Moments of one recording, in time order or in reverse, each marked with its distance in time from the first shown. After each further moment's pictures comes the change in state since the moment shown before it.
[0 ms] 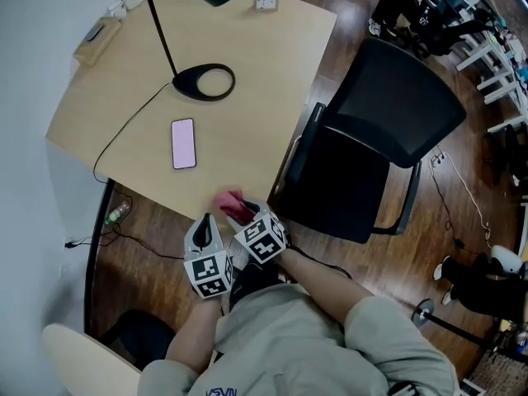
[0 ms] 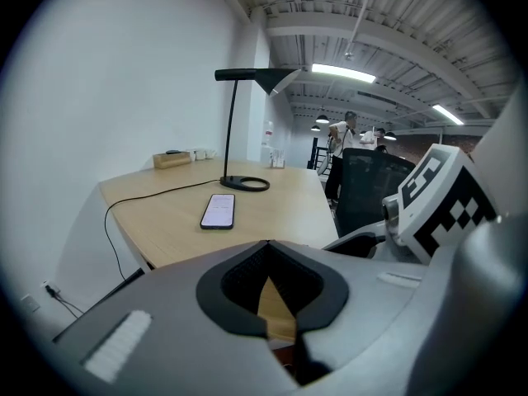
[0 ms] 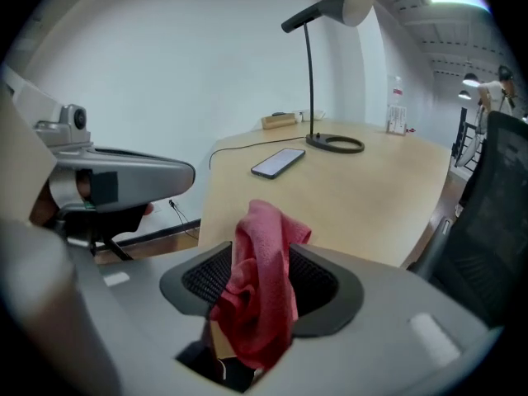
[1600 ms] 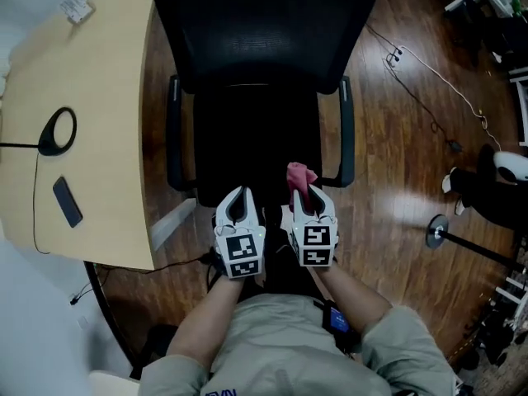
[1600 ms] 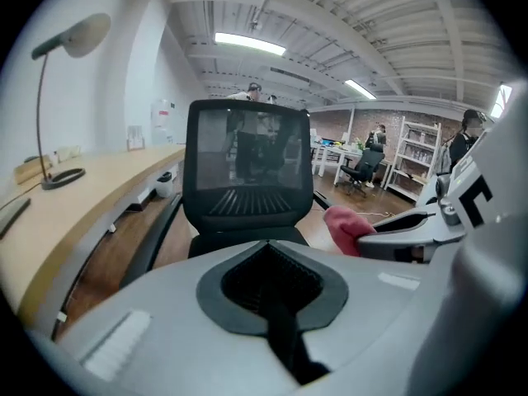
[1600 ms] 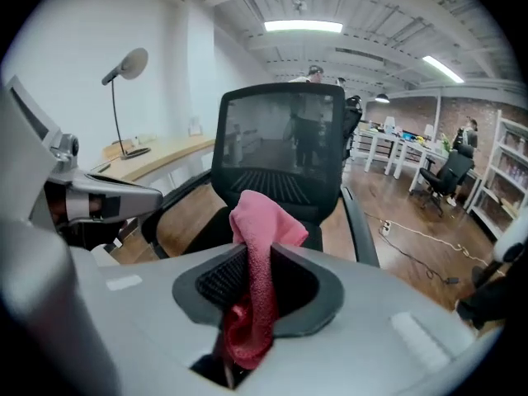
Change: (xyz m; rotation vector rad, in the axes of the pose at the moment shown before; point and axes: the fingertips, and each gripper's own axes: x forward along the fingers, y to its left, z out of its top) left arm 0.101 -0.454 -0.086 0.326 0.135 -0.491; right arm -0.314 -0.298 -0.310 0.592 -0.140 -0.767
